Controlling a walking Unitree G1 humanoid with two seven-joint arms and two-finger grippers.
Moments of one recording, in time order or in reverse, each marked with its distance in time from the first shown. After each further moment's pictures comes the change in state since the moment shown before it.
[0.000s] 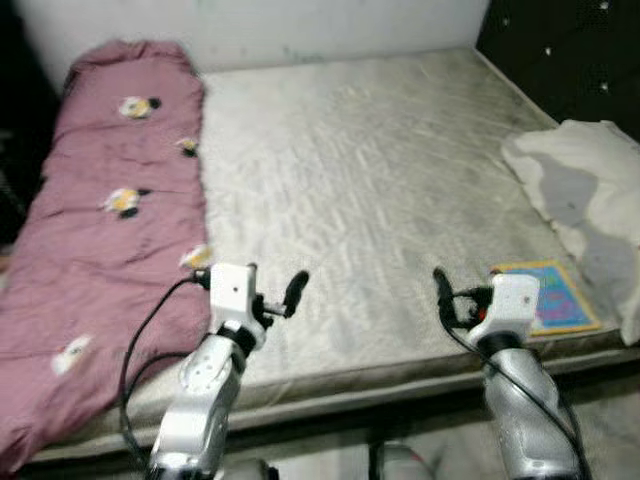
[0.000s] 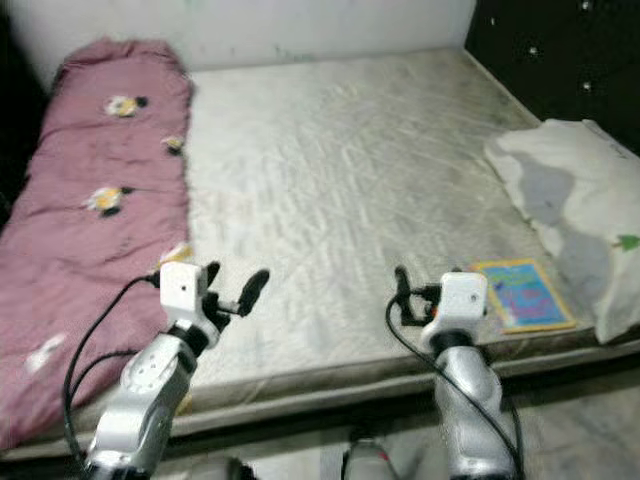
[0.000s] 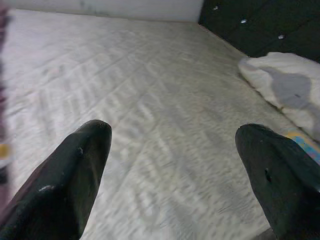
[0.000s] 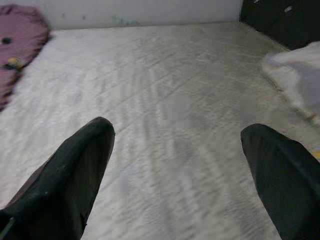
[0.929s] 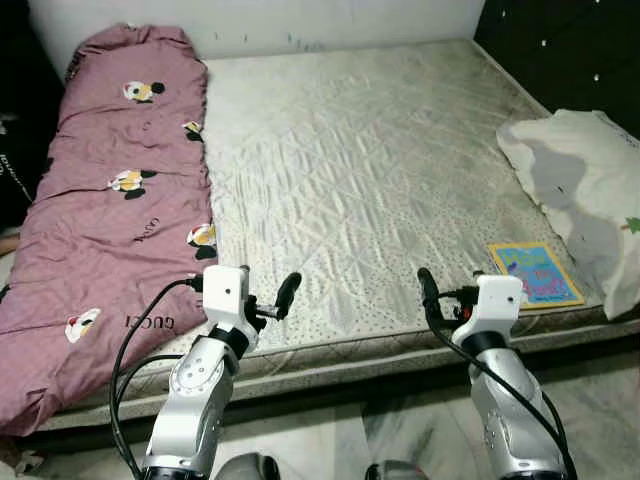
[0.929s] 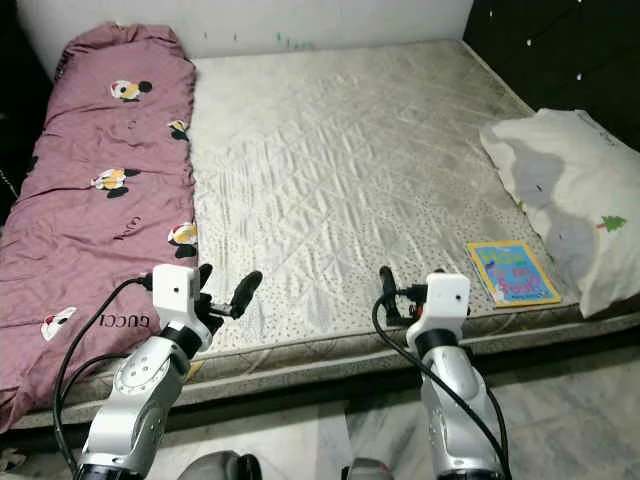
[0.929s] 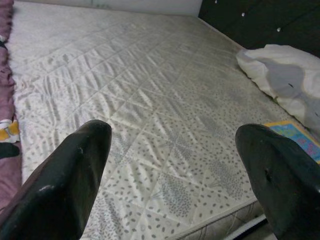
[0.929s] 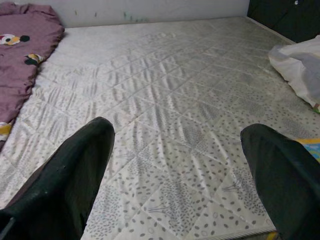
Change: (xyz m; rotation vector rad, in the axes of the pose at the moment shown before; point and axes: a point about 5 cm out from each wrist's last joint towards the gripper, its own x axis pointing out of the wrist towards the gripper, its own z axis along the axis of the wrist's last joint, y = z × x) left arm 0.000 0.003 0.003 0.010 -0.011 0.003; right arm 0.003 0.006 0.003 0.014 -0.015 0.017
